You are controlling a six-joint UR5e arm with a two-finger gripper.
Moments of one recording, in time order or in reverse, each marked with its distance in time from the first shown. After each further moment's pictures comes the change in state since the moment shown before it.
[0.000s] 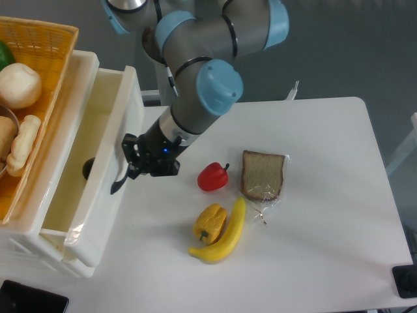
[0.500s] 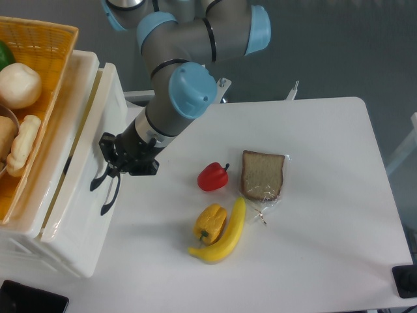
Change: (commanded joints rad) arm -0.046 -0.008 0.003 0.003 0.003 -0.032
